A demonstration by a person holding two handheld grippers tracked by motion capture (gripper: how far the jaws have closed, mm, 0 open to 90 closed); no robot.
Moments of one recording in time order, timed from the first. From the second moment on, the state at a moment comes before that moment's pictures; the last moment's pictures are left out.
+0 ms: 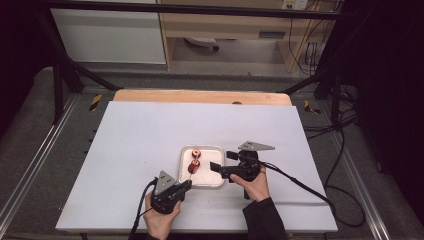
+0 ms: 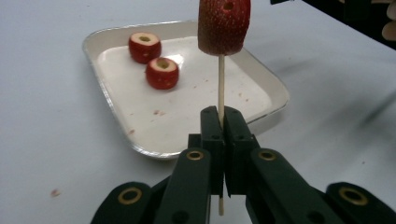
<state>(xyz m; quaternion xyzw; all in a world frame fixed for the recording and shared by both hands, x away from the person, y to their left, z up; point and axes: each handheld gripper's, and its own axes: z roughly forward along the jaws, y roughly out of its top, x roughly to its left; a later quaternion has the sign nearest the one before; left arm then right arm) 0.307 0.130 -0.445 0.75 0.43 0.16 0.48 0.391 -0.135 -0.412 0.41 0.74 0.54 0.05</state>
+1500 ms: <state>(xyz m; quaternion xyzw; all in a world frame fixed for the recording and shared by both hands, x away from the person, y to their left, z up) 0.302 0.188 -0.446 0.77 0.41 0.15 0.46 0.436 -0.077 -0.391 0.28 0.90 0.32 0.08</state>
